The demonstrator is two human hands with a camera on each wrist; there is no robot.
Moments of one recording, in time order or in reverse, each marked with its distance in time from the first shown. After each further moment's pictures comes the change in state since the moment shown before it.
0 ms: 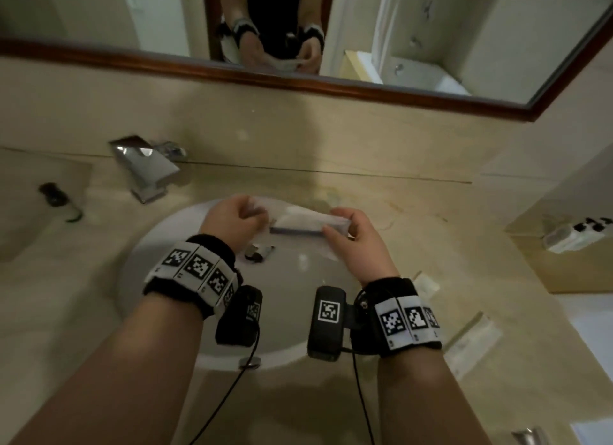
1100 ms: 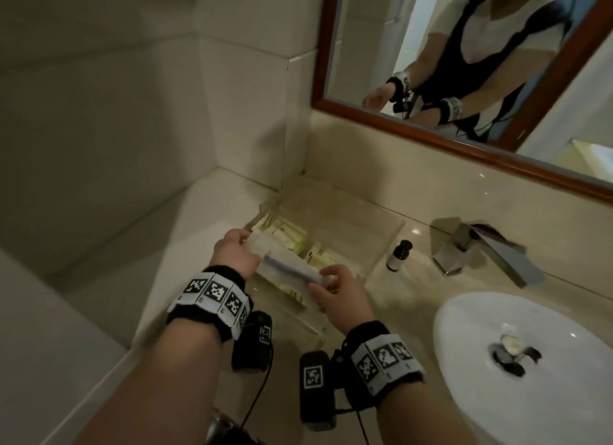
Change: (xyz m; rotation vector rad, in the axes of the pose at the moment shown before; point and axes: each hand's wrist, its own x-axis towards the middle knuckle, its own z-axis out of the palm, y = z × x) left_hand -0.067 -0.332 -0.379 -0.164 0.452 -0.602; right_hand -0.068 -0.170 0.476 -0.248 -0.559 -0.041
